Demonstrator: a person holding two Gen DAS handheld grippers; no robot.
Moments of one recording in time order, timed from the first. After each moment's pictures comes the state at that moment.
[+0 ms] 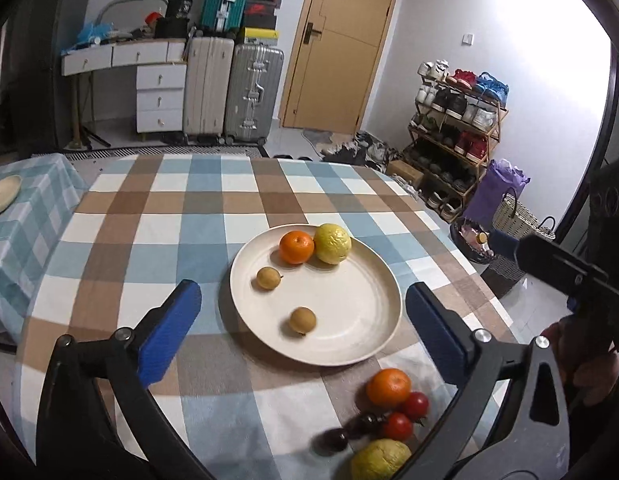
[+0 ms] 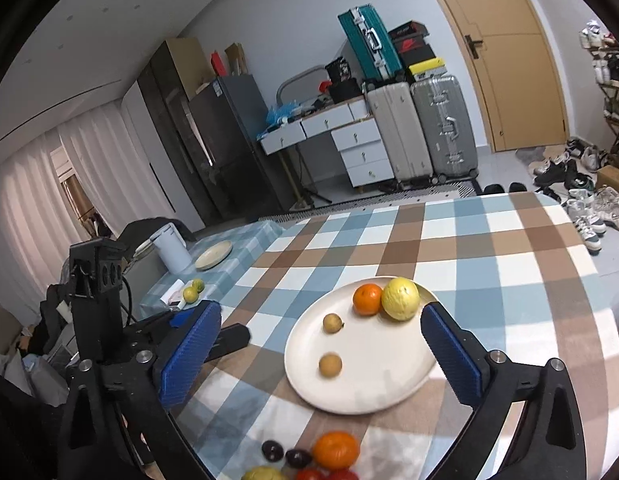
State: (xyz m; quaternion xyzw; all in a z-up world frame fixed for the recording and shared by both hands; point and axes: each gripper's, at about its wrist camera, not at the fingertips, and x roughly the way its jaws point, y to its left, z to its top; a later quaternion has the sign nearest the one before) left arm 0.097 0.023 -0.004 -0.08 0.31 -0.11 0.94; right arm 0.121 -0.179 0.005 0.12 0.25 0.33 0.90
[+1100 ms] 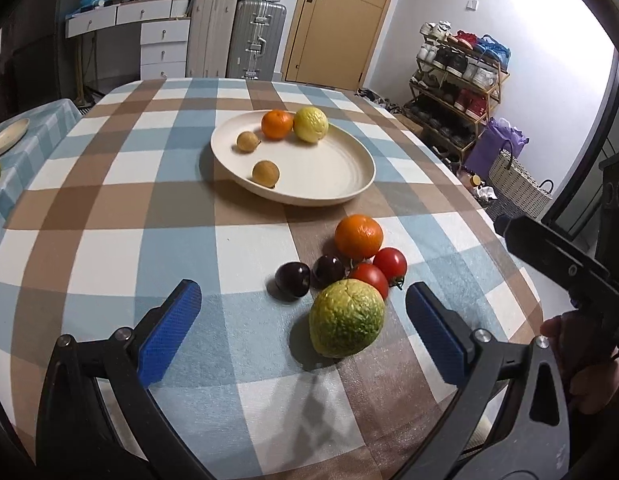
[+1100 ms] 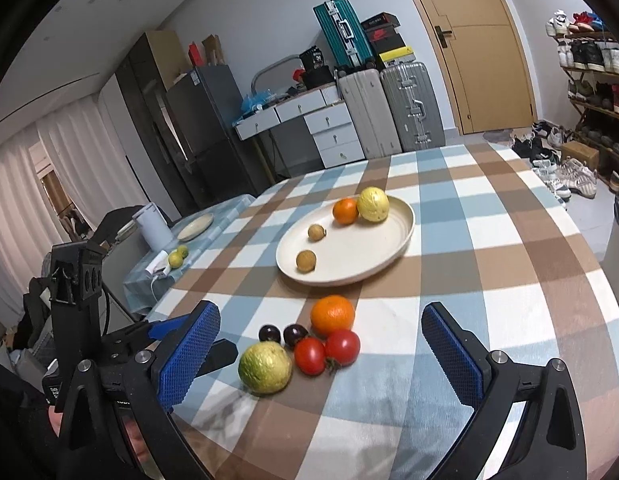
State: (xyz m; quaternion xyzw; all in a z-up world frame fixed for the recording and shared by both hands) left arm -0.001 -0.012 -0.078 -0.08 0.39 -0.11 0.91; right arm 0.014 -0.196 -0.061 0.11 0.28 0.27 0.91
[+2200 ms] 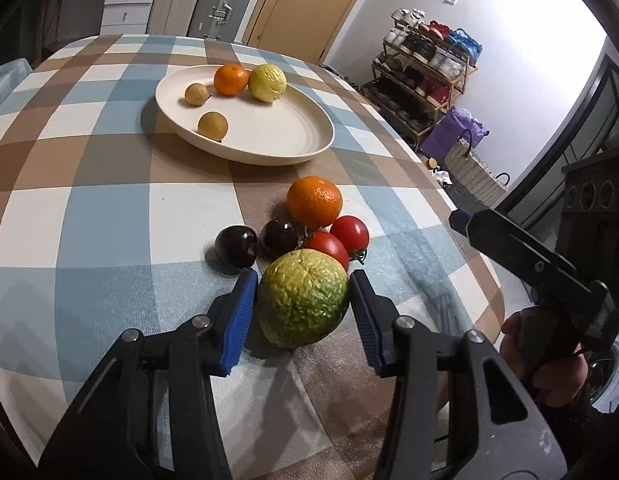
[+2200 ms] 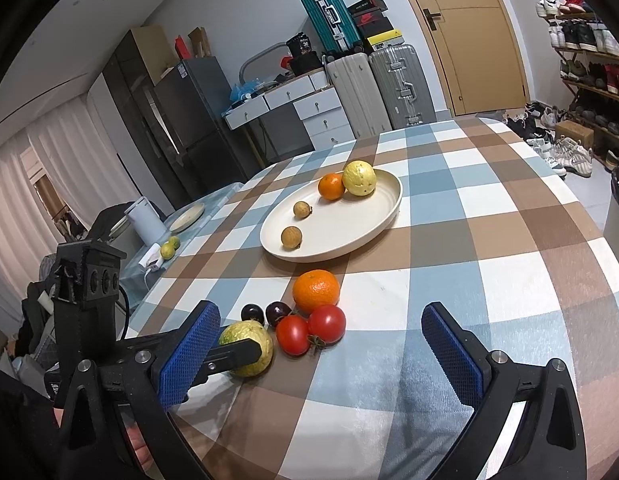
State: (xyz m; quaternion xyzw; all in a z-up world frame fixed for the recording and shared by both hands) left arm 0.019 -0.019 -0.110 -0.14 0.42 -0.20 0.87; right arm 0.020 -0.200 -0.081 0.13 0.31 0.27 0.91
